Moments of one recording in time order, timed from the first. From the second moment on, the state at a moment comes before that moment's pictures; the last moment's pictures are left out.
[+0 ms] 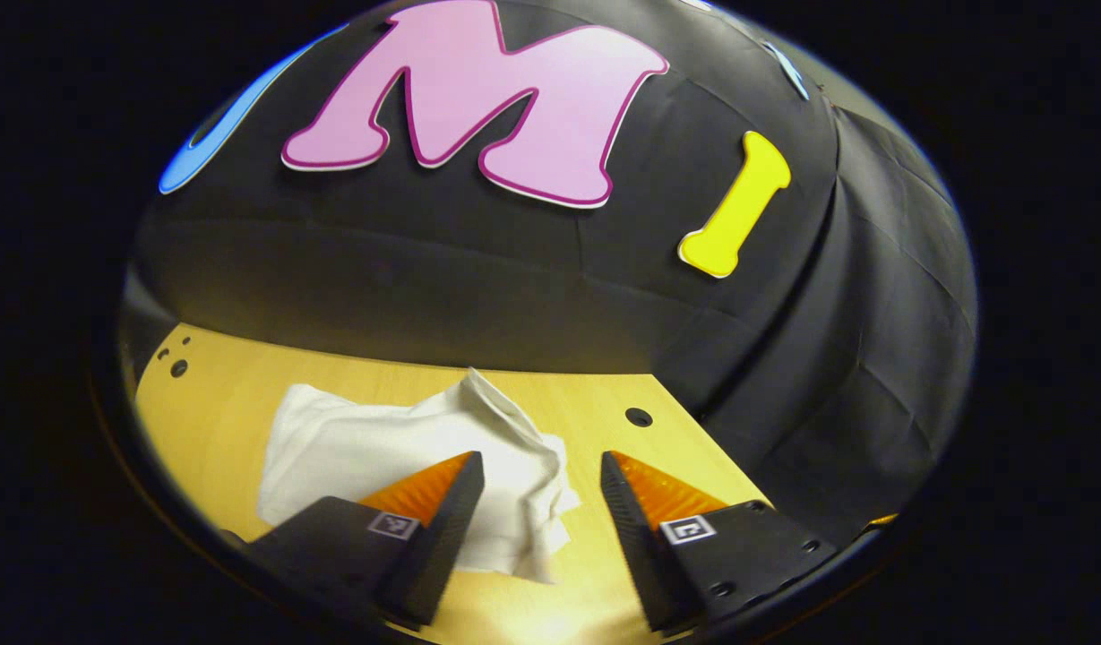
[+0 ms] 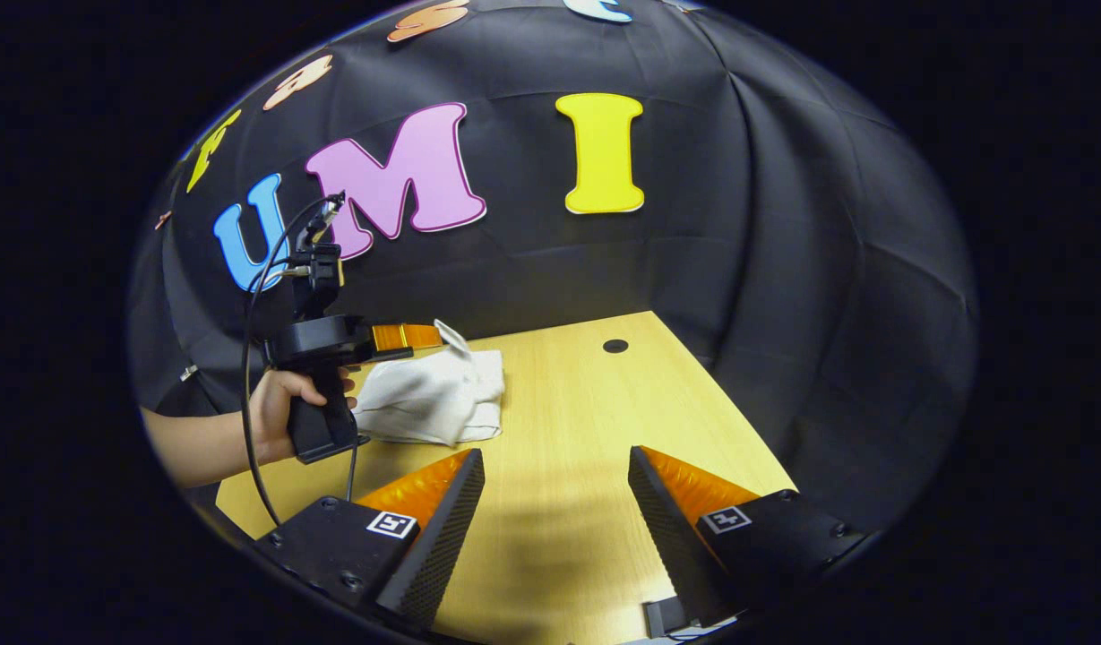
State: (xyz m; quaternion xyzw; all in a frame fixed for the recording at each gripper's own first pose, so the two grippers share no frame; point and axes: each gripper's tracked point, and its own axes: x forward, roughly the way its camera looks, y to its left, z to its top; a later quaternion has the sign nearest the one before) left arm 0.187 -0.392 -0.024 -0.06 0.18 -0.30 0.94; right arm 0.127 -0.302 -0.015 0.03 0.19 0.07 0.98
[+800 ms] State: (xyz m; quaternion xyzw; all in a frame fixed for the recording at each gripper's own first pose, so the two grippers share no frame) left arm -0.064 -0.076 -0.023 -0.01 0.10 -0.12 0.99; right arm 0.013 -0.188 -0.006 0.01 0.16 0.09 0.98
